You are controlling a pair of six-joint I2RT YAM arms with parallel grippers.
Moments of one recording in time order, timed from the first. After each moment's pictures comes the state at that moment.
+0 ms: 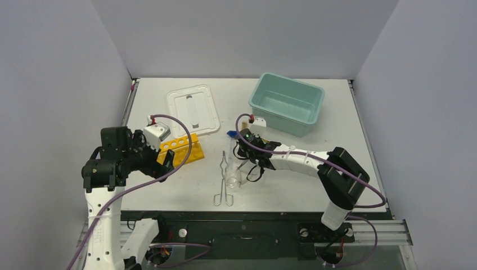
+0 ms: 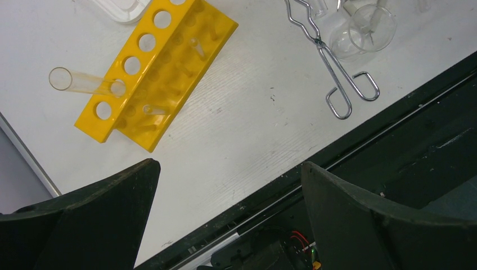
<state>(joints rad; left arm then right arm) 0.06 0.83 1.19 -1.26 0.44 0.48 0.88 1.71 1.04 -0.12 0.46 0.85</state>
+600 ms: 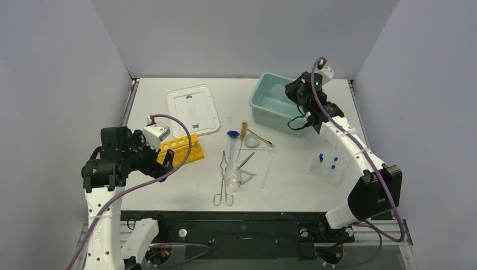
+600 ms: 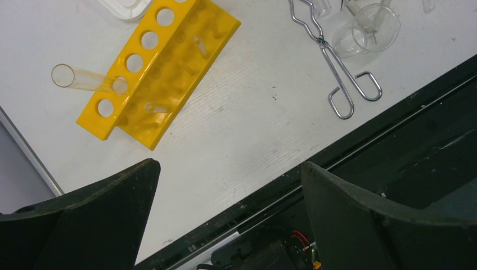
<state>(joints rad) 0.06 0.83 1.19 -1.26 0.43 0.47 0.37 1.48 1.31 -0.20 0.25 0.77</state>
